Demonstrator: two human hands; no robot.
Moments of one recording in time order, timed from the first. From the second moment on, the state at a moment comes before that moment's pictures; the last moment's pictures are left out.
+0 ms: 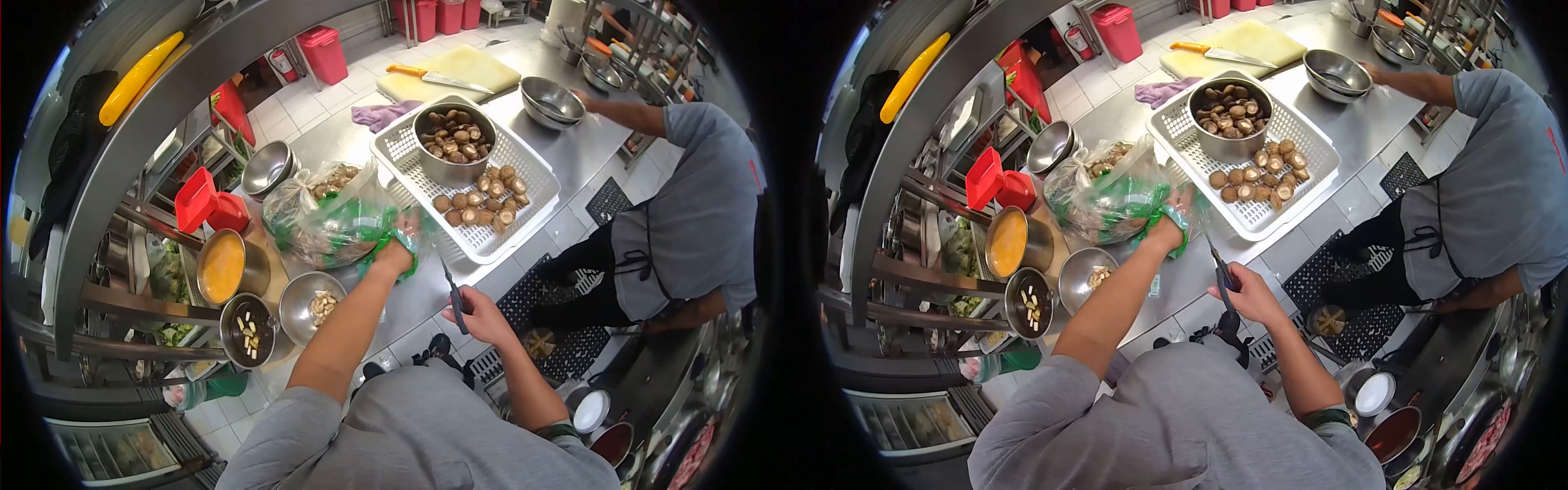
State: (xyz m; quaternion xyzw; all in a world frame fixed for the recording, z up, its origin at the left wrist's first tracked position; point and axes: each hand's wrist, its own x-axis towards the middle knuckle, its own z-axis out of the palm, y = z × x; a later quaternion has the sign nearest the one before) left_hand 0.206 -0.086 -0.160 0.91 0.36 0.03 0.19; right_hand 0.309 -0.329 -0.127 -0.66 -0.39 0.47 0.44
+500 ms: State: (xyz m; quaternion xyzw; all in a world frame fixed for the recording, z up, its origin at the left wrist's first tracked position) left_hand 0.136 -0.146 -0.158 0.91 0.31 0.10 0.24; right_hand 0.278 -0.274 -0.155 -0.76 -0.38 0.25 0.47
